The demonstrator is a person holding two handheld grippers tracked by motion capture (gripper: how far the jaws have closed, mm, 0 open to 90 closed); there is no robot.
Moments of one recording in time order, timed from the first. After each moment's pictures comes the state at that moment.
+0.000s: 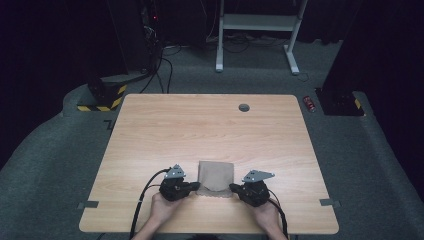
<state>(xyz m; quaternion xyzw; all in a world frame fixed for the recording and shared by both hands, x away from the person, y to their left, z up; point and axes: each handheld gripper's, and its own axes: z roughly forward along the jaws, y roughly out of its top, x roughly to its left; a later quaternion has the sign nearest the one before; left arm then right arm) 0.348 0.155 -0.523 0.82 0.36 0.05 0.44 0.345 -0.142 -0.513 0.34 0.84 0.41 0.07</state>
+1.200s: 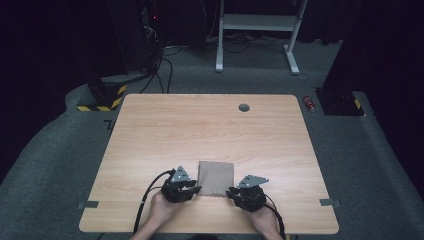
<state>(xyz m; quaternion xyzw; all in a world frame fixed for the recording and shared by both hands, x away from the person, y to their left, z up) 0.343 0.147 -0.519 0.85 0.35 0.10 0.39 0.333 -0.132 -0.520 0.33 0.86 0.39 0.09</state>
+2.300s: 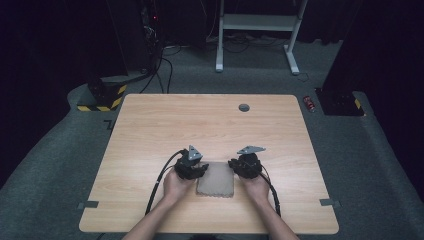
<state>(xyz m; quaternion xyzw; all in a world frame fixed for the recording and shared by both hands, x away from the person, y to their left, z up) 0.414 0.117 -0.518 0.83 0.39 0.18 0.35 0.429 -0.126 -0.519 0.42 0.82 0.37 0.12</state>
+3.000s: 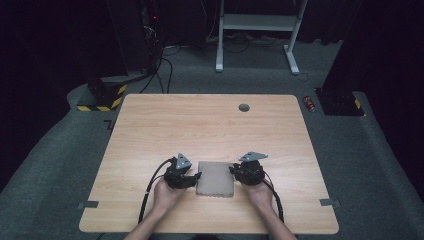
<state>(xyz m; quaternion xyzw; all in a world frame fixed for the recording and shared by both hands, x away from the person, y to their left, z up) 0.381 0.143 -0.517 0.82 0.40 0.17 0.37 0.406 -0.133 -0.517 0.39 0.83 0.38 0.13</state>
